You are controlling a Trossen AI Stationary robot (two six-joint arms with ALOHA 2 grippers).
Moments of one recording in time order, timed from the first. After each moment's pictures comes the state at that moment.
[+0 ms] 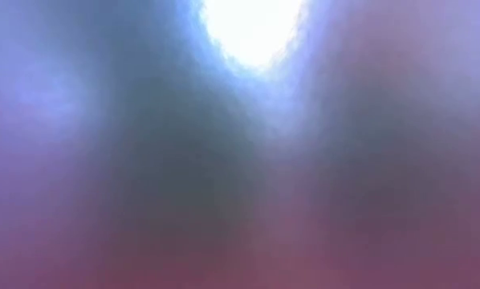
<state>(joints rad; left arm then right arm) -0.54 1.70 1.24 -0.07 0.06 -0.16 0.57 1.56 1.53 -0.72 0.31 0.15</state>
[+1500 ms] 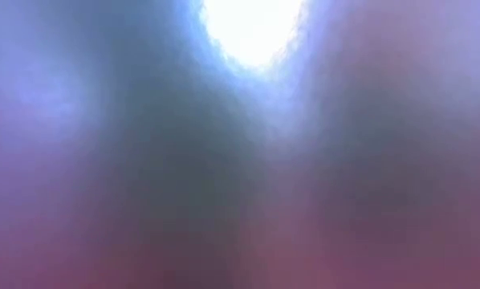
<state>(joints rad) -0.49 1.61 1.30 -0.36 -0.01 -0.08 0.57 1.56 1.53 -0.73 0.31 0.15</state>
